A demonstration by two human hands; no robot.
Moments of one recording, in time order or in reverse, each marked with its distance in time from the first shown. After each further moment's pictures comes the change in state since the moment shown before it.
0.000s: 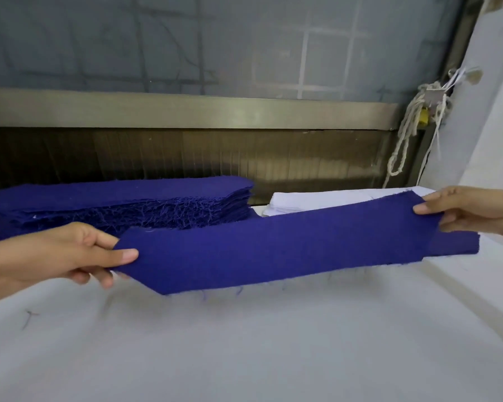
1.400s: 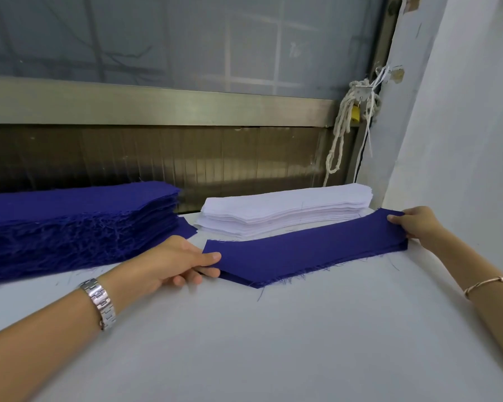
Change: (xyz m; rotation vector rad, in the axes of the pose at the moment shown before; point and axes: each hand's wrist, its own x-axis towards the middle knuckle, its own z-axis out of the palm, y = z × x) left_hand 0.154 0.139 0.174 -0.221 -0.061 0.014; right_hand 0.077 0.118 -0.098 -0.090 0.897 0.110
